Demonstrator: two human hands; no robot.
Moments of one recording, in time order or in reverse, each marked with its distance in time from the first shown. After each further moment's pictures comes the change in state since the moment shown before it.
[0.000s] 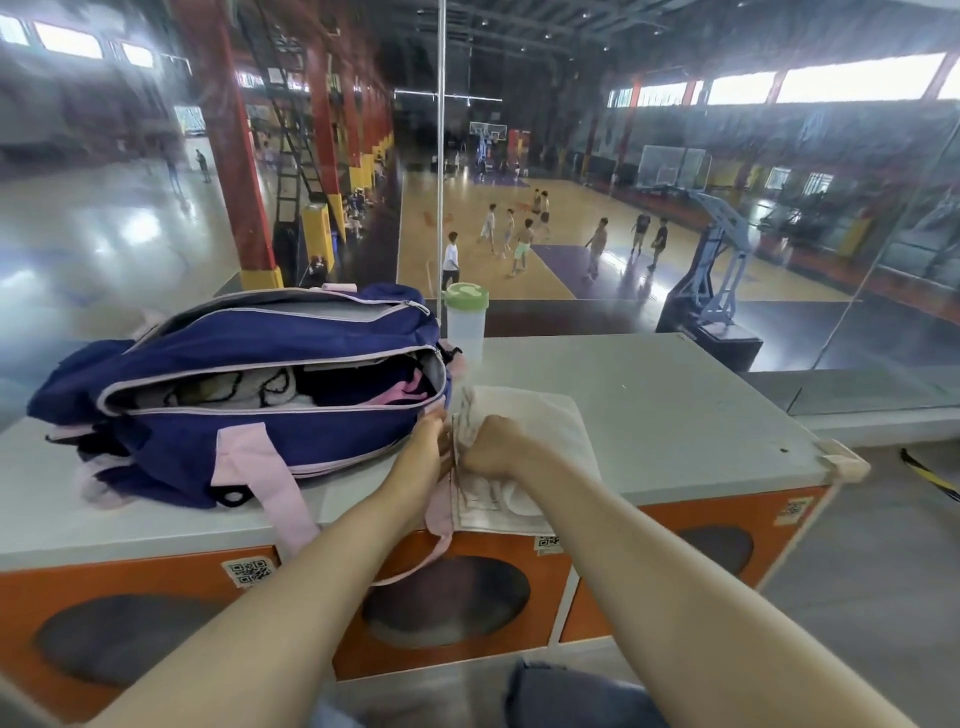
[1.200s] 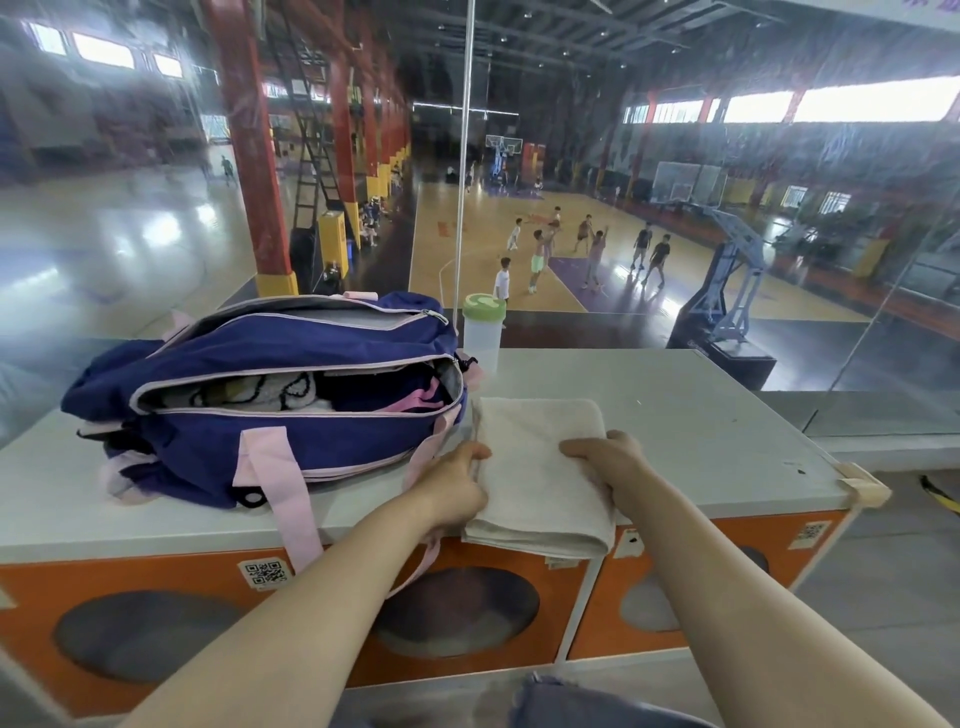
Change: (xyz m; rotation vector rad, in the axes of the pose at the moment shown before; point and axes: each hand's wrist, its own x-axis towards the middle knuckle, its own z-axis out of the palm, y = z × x) left_hand -0.014 0.005 -0.015 0.952 -0.193 -0.067; right_hand -0.005 0.103 -0.009 0.979 0.261 0.401
